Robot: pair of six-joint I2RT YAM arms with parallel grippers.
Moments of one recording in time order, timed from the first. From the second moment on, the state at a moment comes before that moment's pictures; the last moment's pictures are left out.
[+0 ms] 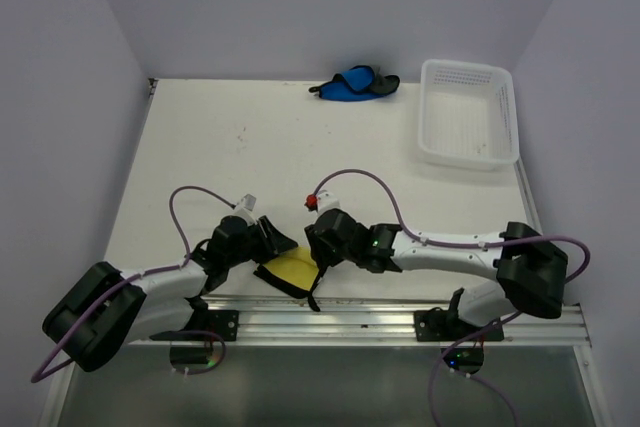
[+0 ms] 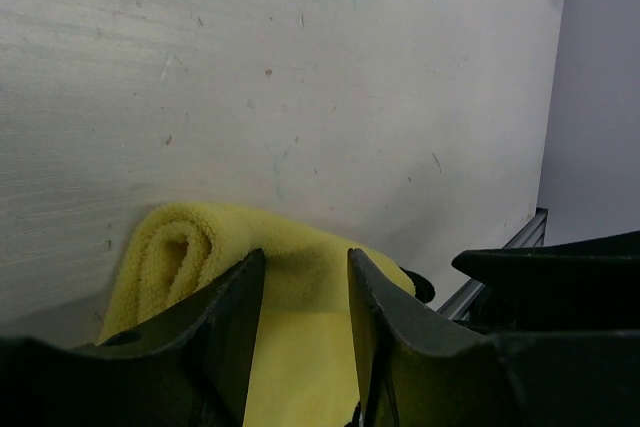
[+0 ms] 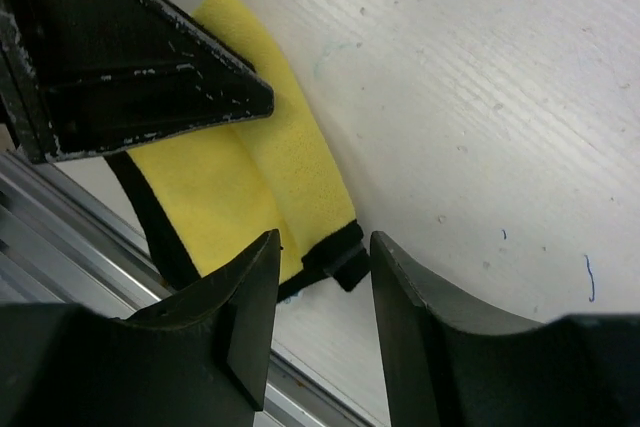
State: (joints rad) left arm -0.60 1.13 0.12 0.45 0.18 -1.02; right arm 1.18 1.44 0.83 -0.24 0.27 0.56
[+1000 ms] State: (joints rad) left arm -0.60 1.11 0.14 0.38 0.16 -0.98; right arm 1.07 1.58 0.75 -0.04 0.03 0.59
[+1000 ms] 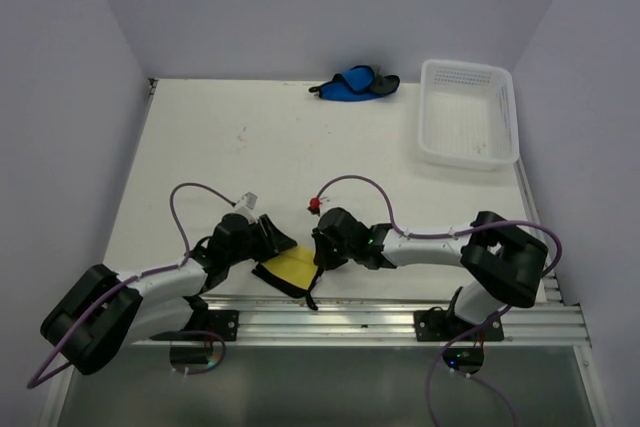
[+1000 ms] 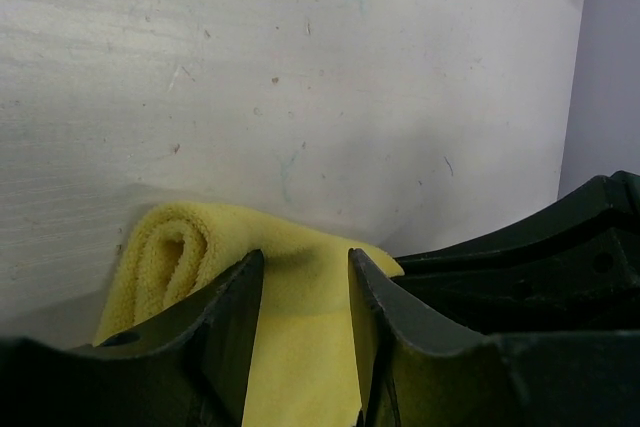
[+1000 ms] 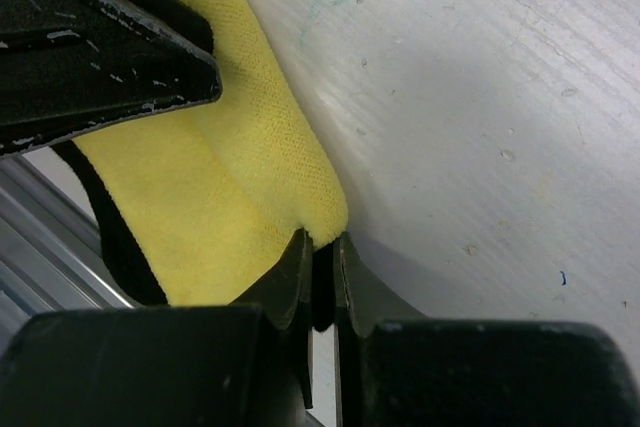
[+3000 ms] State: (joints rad) left arm -0.43 1.04 0.44 0.00 0.10 -0.75; right arm 1.57 1.79 0.93 -0.13 0.89 0.25
